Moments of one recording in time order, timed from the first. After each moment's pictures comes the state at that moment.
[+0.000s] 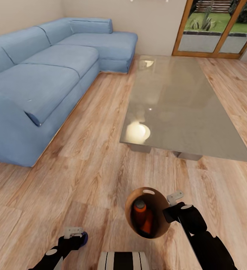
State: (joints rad) left arm -0.44 0.03 0.19 -0.38 -0.12 -0.07 -0.15; right arm -0.30 -0.06 0.15 -1.53 0.33 1.05 0.25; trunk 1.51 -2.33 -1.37
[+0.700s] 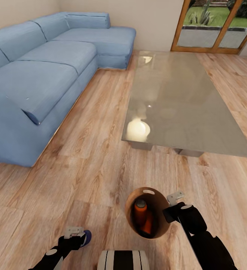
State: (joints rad) left arm -0.44 0.03 0.19 -0.38 -0.12 -0.07 -0.15; right arm -0.31 -0.06 0.15 -1.53 0.34 1.05 0.25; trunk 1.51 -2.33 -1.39
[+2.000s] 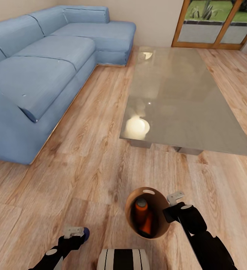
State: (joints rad) left arm -0.44 0.03 0.19 -0.38 -0.12 -0.07 -0.15; right arm -0.31 -0.06 0.15 -1.53 0.34 1.05 0.25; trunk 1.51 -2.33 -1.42
